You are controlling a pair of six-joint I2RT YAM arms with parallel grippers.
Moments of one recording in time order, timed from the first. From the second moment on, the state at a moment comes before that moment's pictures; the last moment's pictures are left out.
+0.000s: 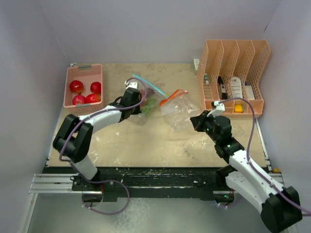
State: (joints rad) left arm -0.52 1.73 1.08 -0.12 -0.26 -0.45; right arm 0.40 0.75 0.38 0.07 0.03 0.53
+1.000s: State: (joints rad) left arm -0.69 1.01 0.55 -0.29 -0.14 -0.67; right arm 0.45 1.97 1.04 0.49 -0.10 0.55
